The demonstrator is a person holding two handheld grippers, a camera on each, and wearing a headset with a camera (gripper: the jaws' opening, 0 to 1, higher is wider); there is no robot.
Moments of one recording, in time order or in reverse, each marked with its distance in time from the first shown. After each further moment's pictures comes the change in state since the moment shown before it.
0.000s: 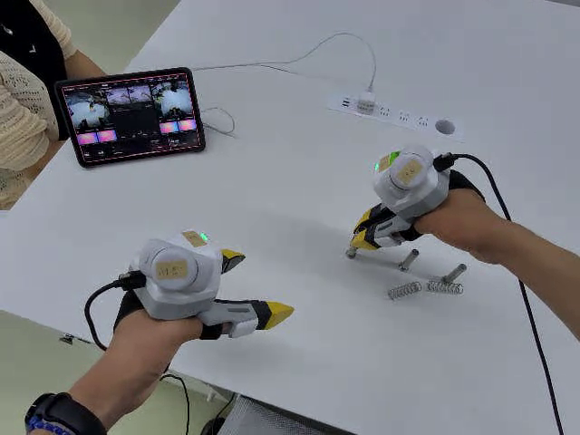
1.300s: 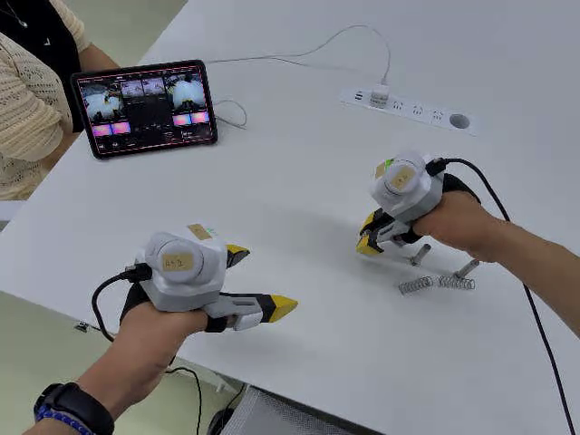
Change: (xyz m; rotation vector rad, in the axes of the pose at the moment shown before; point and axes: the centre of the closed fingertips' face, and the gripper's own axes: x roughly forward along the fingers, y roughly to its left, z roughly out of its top) left arm -0.006 0.003 -0.005 -0.012 0.006 0.013; right arm 0.022 0.002 -0.012 -0.003 0.047 0.023
